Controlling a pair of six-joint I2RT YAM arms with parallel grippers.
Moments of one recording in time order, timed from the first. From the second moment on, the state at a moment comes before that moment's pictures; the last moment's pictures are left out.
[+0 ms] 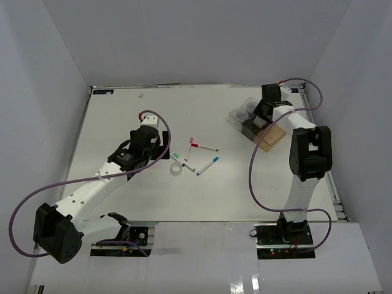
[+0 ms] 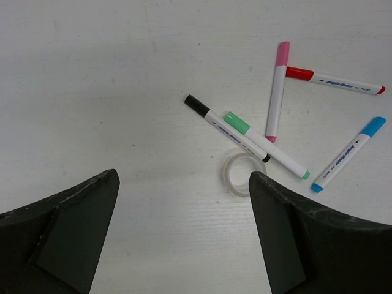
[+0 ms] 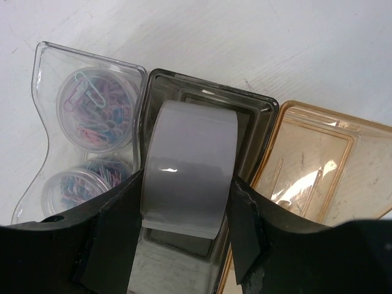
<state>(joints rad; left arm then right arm) -0.57 1.12 0.87 -0.44 -0.36 -0.33 0.15 1.95 1.47 -0.35 0.33 0.60</state>
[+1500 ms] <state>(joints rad) -0.54 1.54 0.93 -0.47 -0.08 -0.36 0.14 0.78 0.53 -0.08 -0.25 0.26</state>
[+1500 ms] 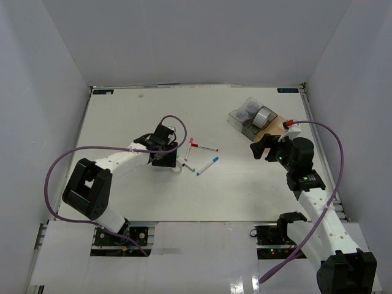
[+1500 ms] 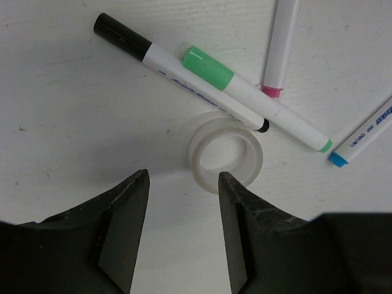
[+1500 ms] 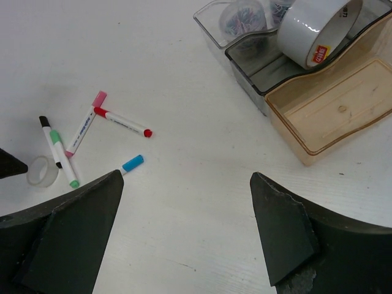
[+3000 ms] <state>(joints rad) -0.53 1.21 0.88 -0.31 -0.04 -0.41 0.62 1.16 0.81 0.09 -0.42 0.40</state>
